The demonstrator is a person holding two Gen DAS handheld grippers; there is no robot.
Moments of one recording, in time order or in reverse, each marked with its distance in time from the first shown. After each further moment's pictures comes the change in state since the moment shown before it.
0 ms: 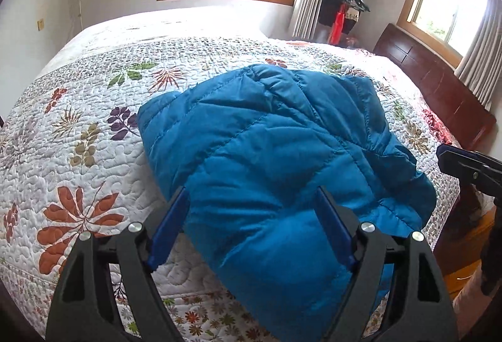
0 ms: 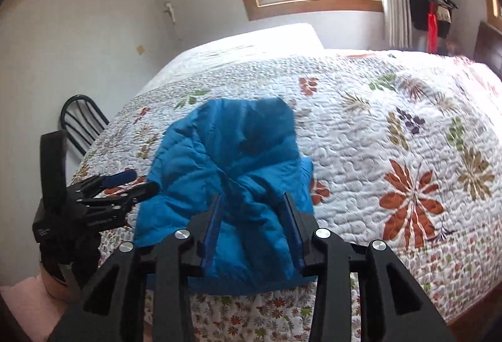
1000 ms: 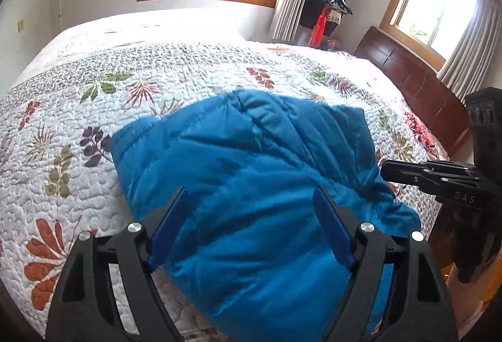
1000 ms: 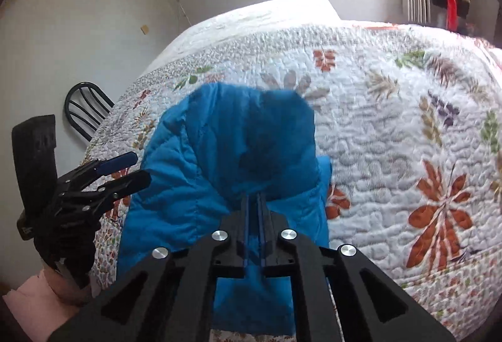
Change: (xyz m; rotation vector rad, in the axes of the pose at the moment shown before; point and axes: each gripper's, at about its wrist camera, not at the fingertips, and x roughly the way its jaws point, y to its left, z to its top) left arm 0.026 0.007 0.041 0.011 -0.005 -0.112; right arm 0.056 -0.026 0.032 0.021 0.101 0.036
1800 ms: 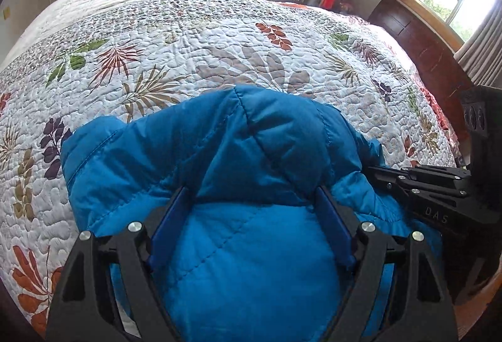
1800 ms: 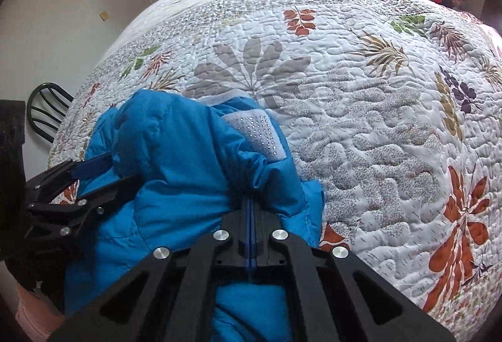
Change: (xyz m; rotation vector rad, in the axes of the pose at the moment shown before) left arm 0.095 0.013 0.022 -0.011 0.221 0.023; right arm 0.098 -0.048 0.014 0.132 0.153 -0.075
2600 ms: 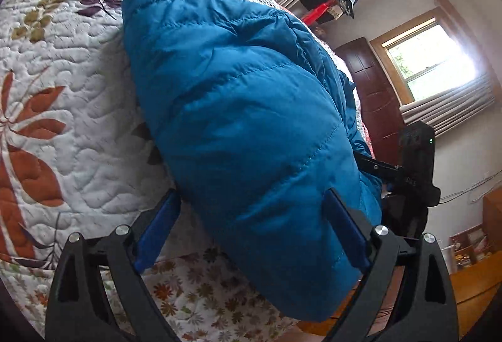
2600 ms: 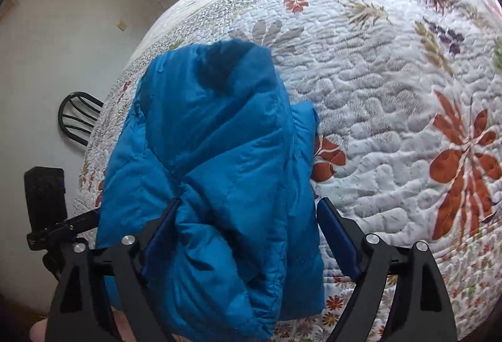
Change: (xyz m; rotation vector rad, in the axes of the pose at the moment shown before) left arm -0.045 0.071 -0.112 -0.319 0.033 -0.421; right arm -0.026 -0.026 -0.060 0.108 0.063 0.214
